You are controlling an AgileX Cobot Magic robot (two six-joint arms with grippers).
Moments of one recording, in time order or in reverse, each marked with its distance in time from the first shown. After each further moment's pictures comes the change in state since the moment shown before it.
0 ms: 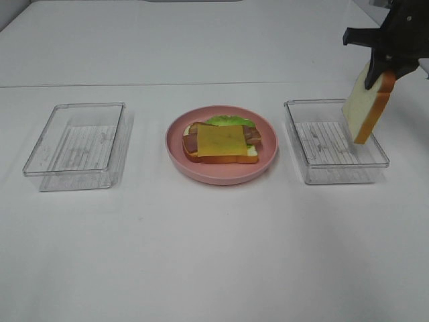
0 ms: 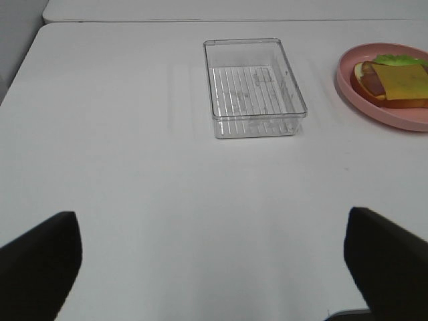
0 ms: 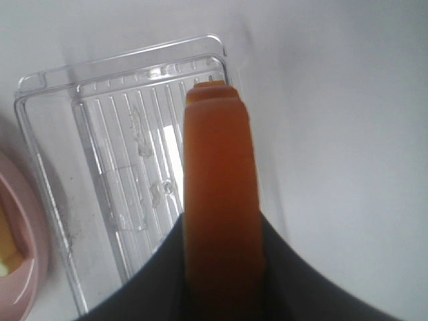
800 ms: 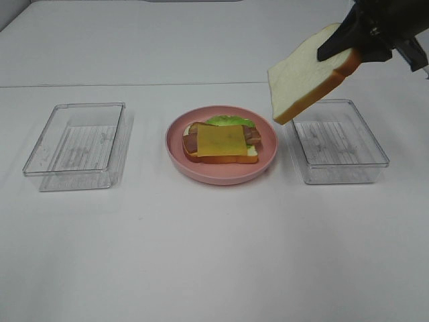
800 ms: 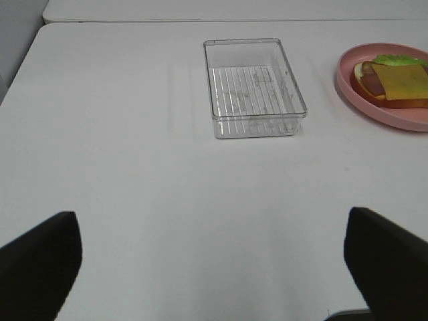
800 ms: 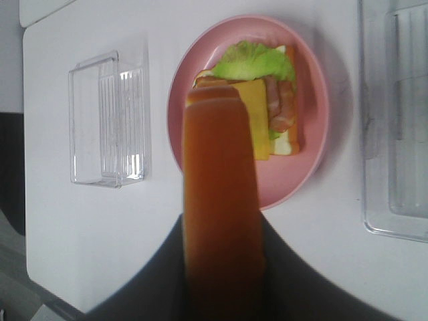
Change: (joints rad) left arm 0.000 0.000 0.000 0.000 0.000 0.000; right arm 0.018 -0.445 0.573 0.683 -0.209 -0.391
